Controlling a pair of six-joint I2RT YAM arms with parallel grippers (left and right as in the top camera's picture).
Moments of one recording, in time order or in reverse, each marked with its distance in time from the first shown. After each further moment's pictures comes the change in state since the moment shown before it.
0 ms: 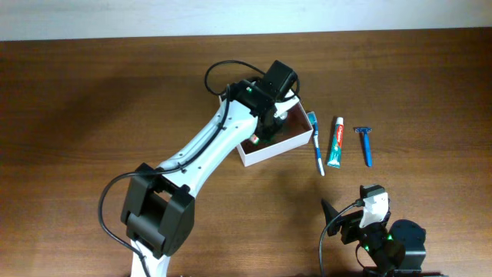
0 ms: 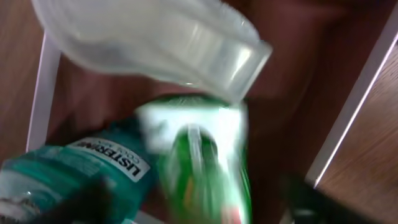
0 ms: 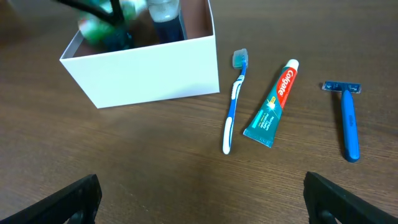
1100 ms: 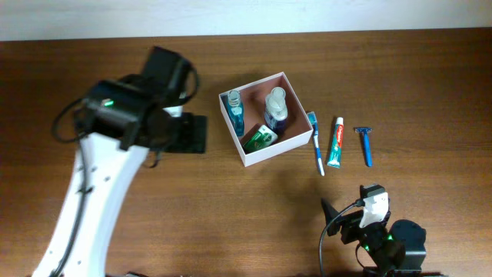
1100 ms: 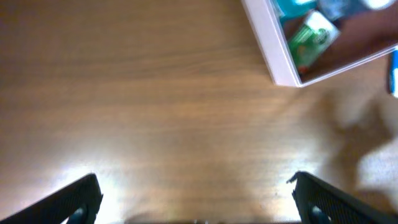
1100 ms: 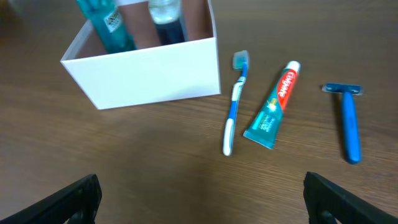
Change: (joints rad) left arm 0.293 -0.495 0.074 -0.634 0.034 -0.578; right arm 0.000 0.000 0.000 0.005 -0.008 0.004
